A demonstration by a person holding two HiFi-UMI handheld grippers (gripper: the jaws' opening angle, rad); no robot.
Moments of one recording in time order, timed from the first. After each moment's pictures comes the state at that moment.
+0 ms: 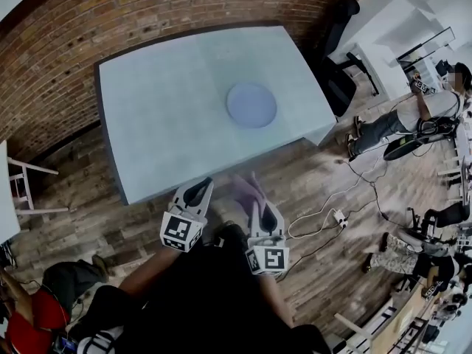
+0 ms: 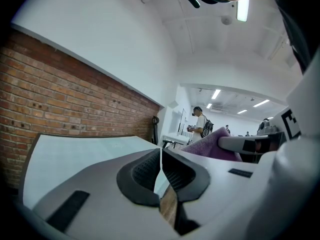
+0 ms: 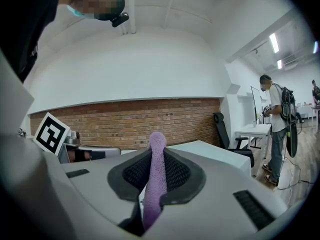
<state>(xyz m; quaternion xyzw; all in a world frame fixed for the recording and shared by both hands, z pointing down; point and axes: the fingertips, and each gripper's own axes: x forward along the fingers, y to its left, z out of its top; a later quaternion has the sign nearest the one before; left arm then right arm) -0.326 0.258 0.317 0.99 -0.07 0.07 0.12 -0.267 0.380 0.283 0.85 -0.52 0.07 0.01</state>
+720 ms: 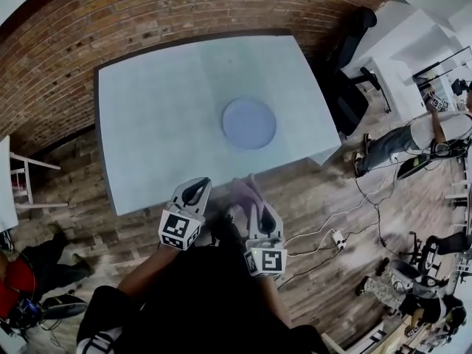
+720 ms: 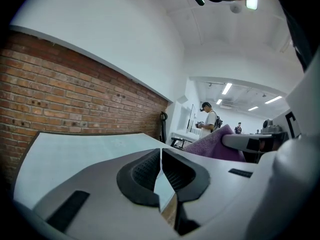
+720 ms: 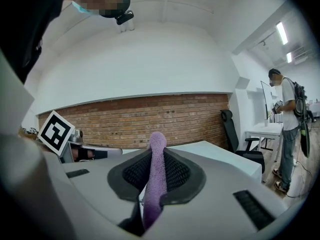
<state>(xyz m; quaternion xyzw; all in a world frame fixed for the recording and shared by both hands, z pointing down) -0.223 0.230 0.343 0.98 -0.12 0.10 0.13 -0.155 0.352 0.304 0.82 -0.56 0.08 0.02</state>
